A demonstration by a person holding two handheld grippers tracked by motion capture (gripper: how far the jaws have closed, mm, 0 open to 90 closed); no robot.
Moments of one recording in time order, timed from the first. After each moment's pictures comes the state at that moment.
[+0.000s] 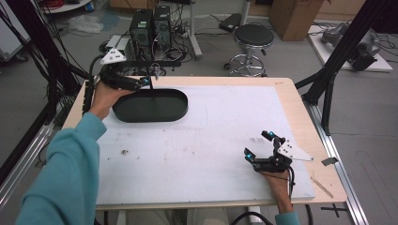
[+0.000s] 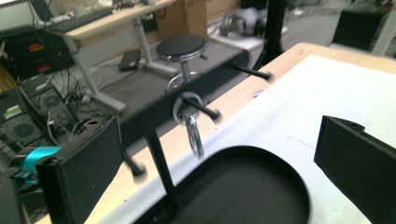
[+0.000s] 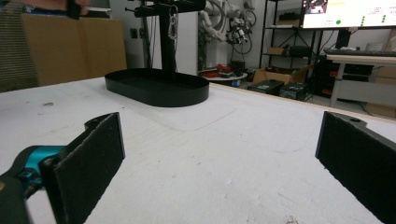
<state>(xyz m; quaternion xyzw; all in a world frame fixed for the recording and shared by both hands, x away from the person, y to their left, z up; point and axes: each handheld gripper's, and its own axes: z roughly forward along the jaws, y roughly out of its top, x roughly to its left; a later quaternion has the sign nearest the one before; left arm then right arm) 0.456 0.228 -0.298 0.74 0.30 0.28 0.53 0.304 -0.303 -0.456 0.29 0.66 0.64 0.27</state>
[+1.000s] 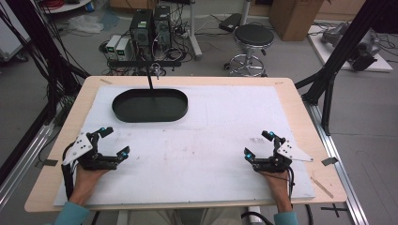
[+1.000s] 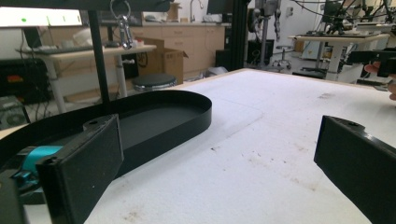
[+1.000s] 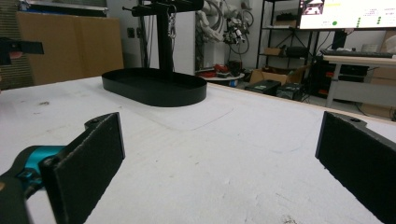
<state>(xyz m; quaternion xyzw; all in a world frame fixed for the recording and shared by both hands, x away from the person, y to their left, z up) 0.292 0.278 -0.445 0.66 0.27 0.28 0.64 0.303 -0.301 -0.456 0.29 0.66 0.63 0.27</state>
